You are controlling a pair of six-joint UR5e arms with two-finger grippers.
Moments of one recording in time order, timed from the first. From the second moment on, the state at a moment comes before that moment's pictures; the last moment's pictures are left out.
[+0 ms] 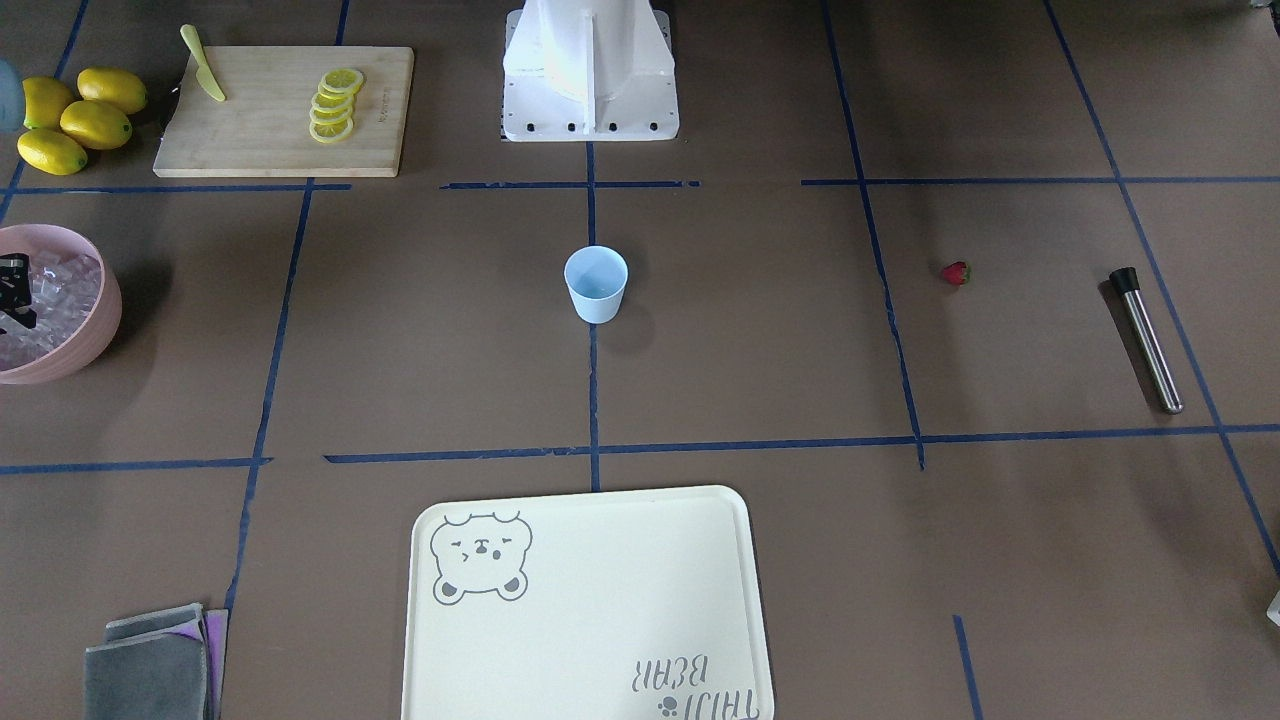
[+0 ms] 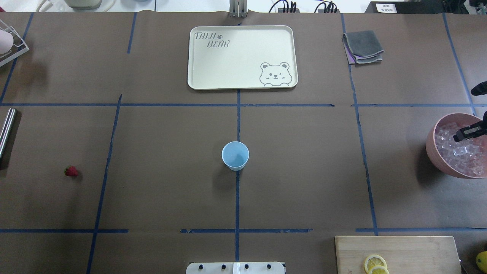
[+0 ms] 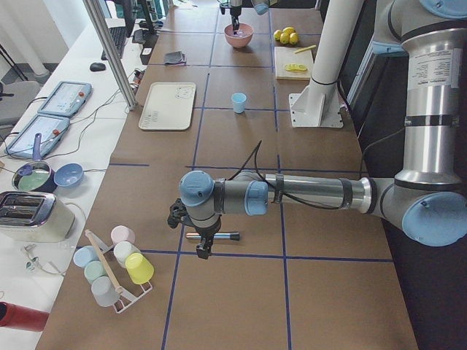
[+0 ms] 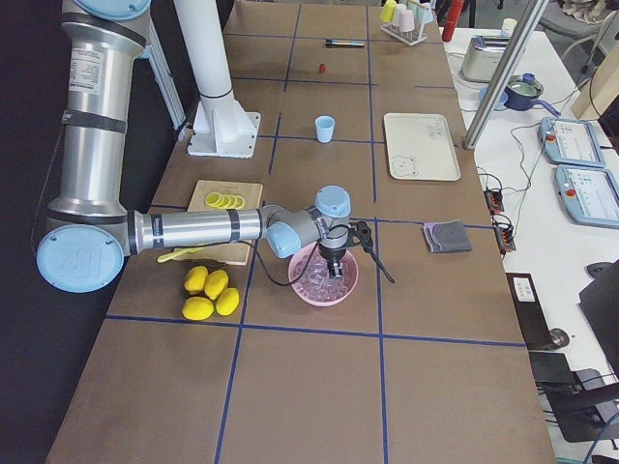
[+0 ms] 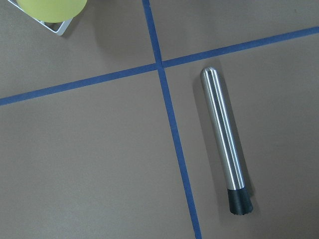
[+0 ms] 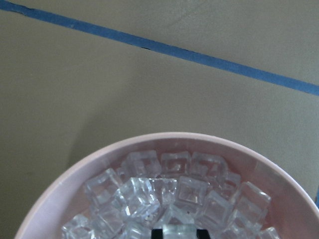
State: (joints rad) left arm -1.53 -1.51 -1.67 -1.52 -2.36 0.21; right arm 1.11 -1.71 1.74 -1.16 2.19 0.38
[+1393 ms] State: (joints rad) left arm -1.53 -1.51 -1.67 -1.52 -2.36 0.21; right arm 1.08 -1.38 1.84 -1.40 2.26 0.61
